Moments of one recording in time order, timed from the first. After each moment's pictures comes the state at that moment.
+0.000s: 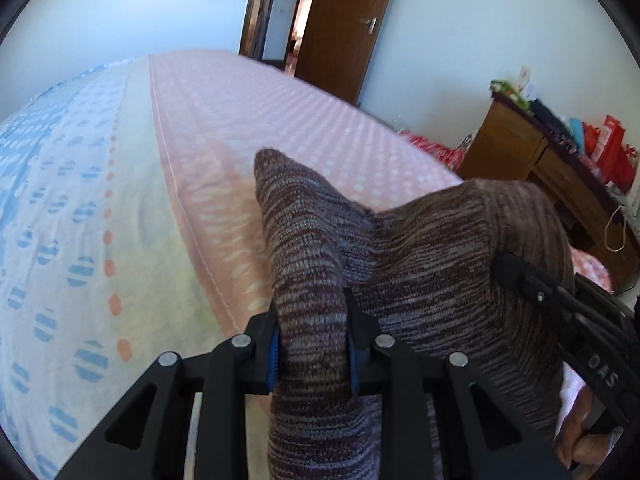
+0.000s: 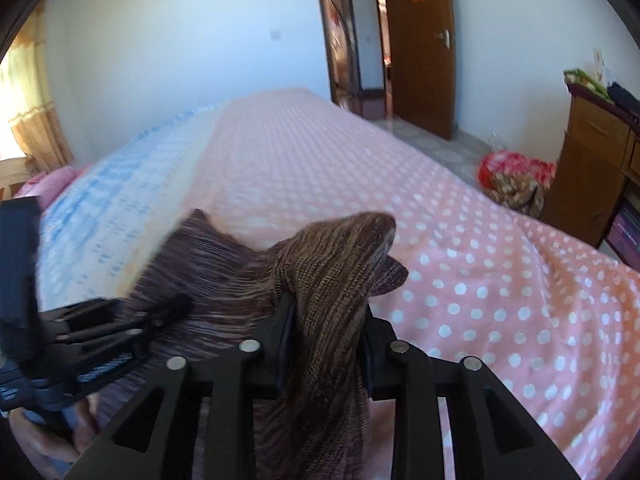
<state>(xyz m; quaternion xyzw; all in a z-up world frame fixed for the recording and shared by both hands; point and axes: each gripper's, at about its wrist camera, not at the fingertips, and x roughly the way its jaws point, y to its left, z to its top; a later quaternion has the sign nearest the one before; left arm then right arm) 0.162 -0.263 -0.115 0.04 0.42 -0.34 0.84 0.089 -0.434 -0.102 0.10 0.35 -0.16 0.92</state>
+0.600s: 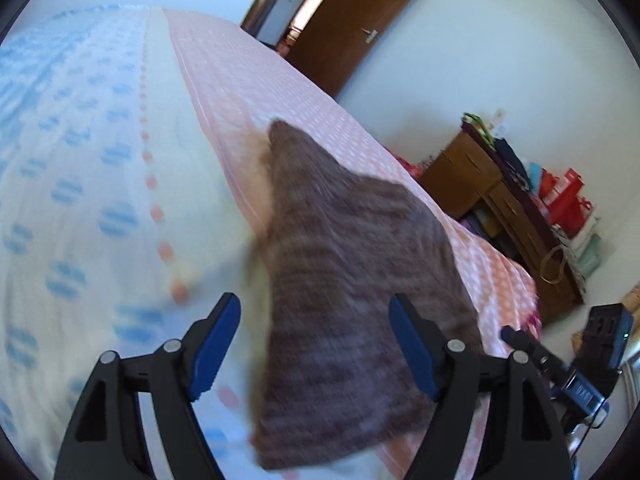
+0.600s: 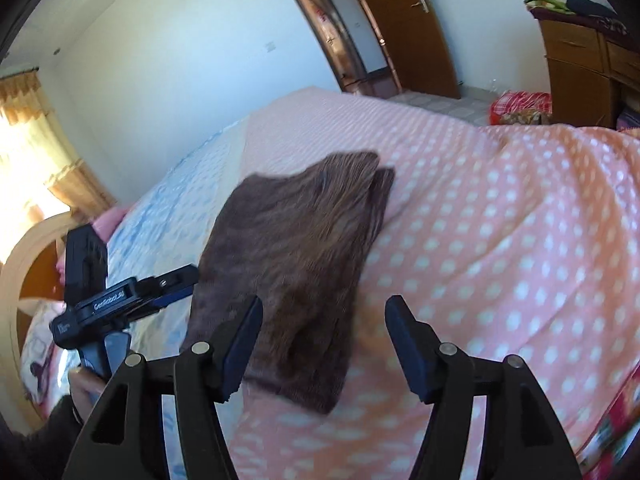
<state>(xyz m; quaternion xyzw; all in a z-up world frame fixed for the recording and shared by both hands) 0.108 -0.172 -0.123 -0.09 0.46 -0.41 0.78 -0.090 -0.389 -0.093 0.23 0.32 -0.10 0.91</state>
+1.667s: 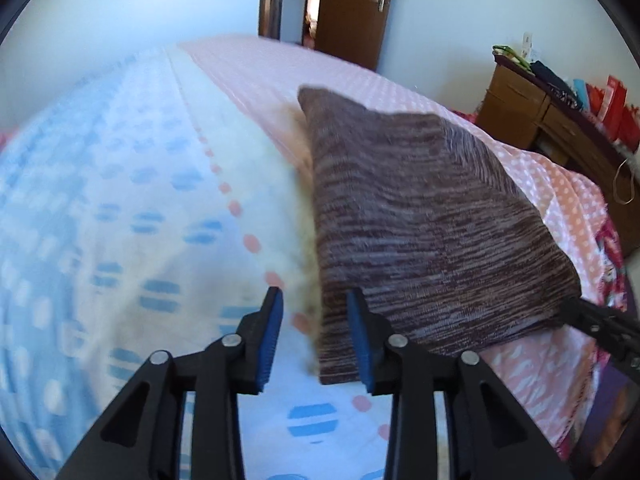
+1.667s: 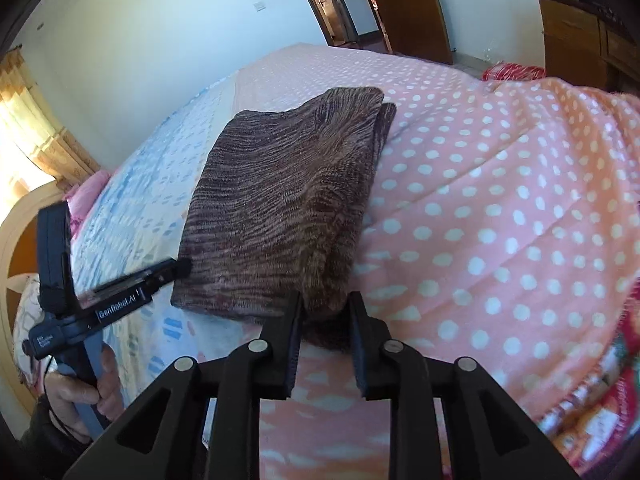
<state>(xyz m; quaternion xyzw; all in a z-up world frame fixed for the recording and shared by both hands) 0.043 -0.187 -0.116 0.09 0.42 -0.29 0.86 -0.125 -0.355 -0.082 0.19 0.39 -0.13 0.89</state>
